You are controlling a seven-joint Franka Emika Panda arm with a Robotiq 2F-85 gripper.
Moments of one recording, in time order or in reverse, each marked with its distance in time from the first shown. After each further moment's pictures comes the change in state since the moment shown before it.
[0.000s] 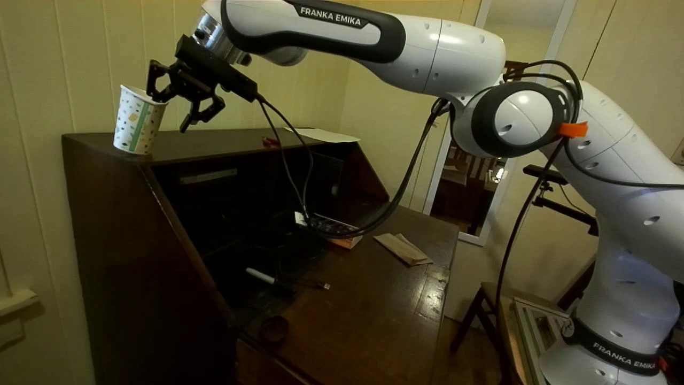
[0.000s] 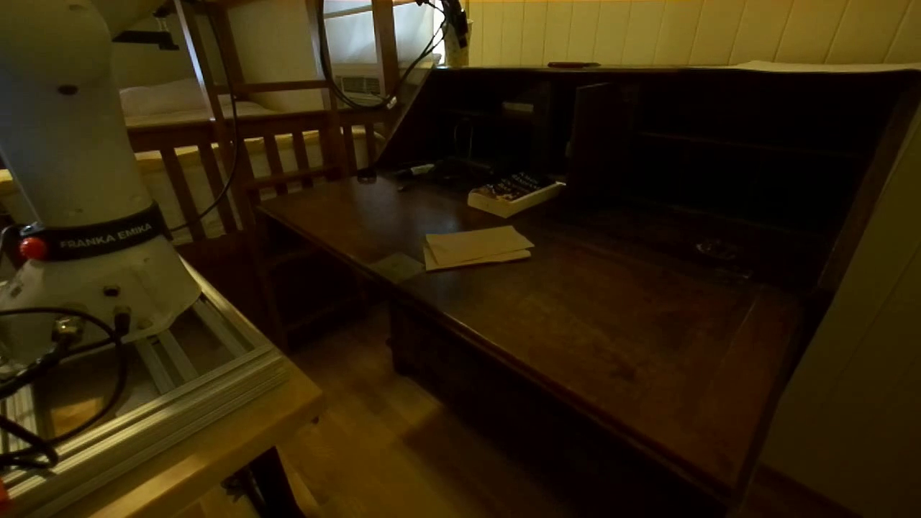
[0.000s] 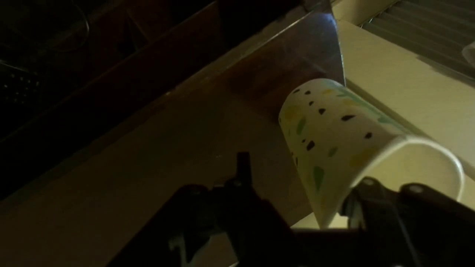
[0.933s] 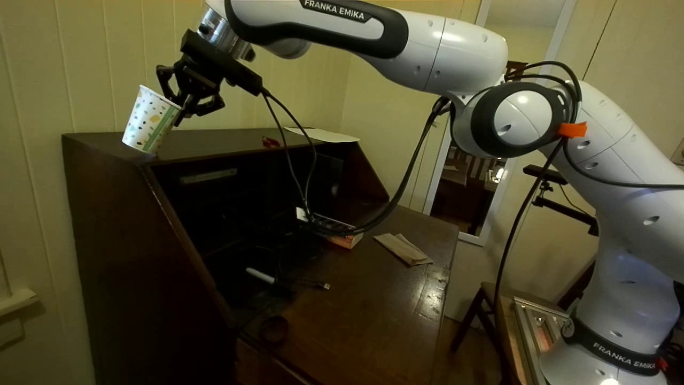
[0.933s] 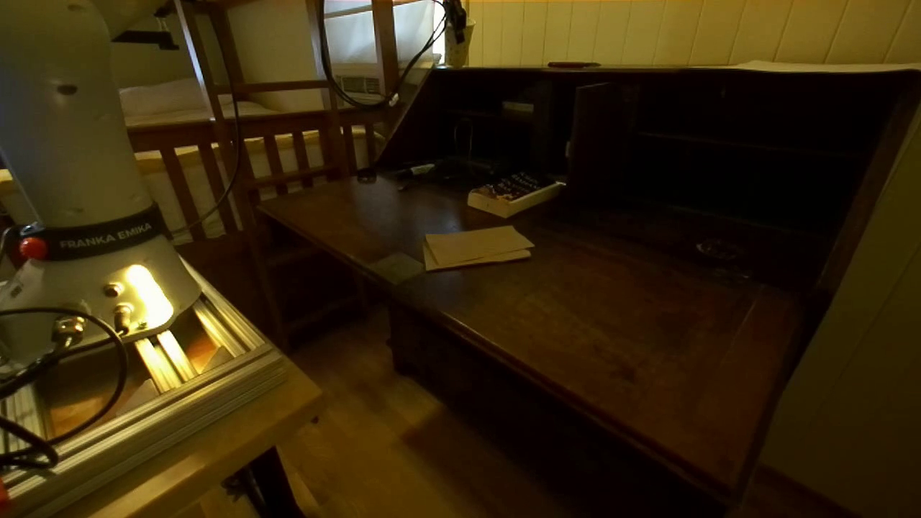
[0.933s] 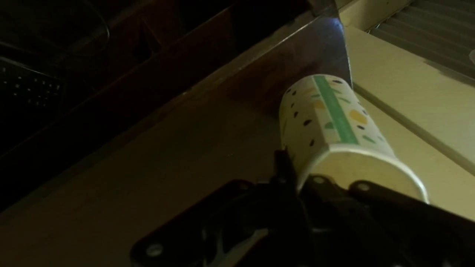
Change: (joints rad) arm -0.004 0.002 0.001 0.037 0.000 -0.072 0.000
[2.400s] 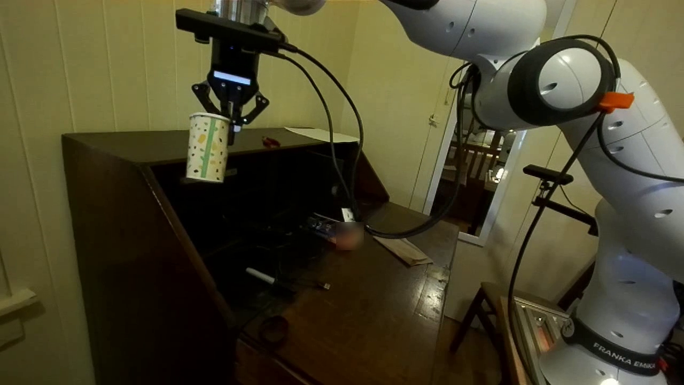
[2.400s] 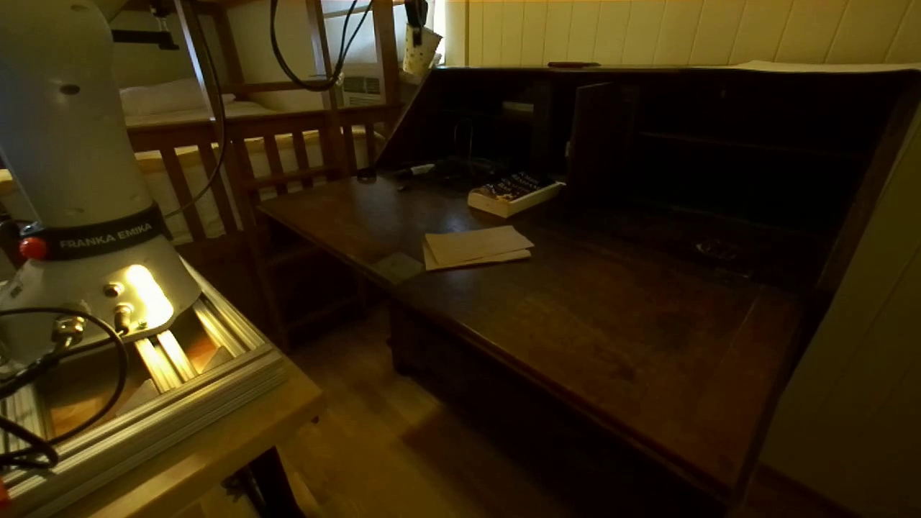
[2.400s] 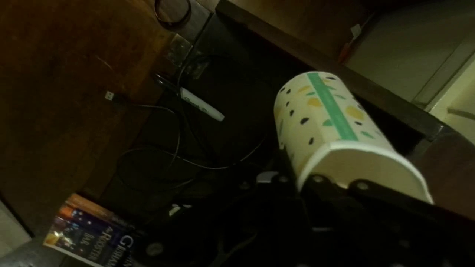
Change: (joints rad) arm 0.022 -0.177 0.028 -0.148 0.009 -0.519 0.533
